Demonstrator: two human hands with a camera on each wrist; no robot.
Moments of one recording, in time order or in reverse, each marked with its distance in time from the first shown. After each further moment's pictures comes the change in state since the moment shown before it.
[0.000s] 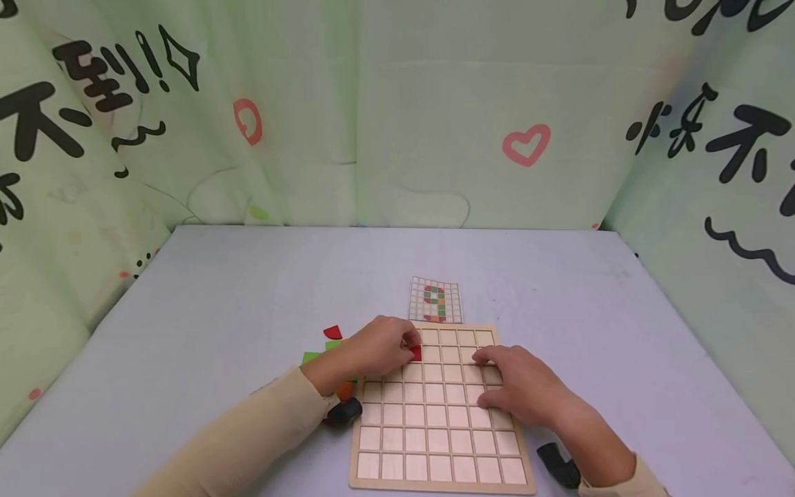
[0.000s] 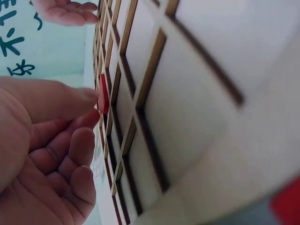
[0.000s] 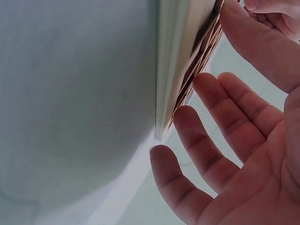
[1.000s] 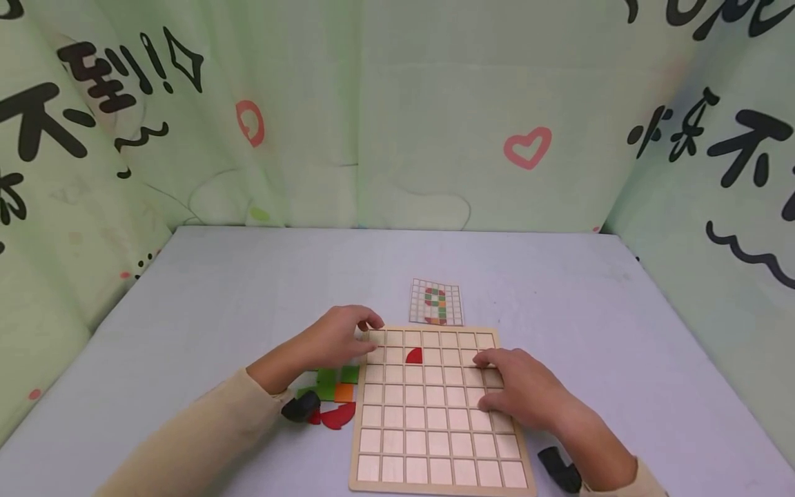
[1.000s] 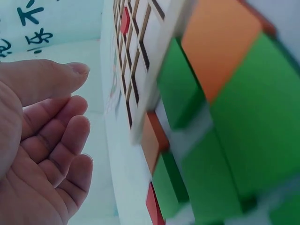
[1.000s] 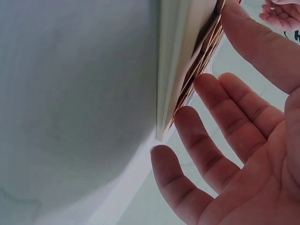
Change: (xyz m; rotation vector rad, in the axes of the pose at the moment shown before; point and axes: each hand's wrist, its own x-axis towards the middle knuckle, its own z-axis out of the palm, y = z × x) left_hand -0.031 -0.036 -0.035 -0.061 0.082 -0.051; right_hand 0.000 0.003 0.002 -0.002 0.000 -0.007
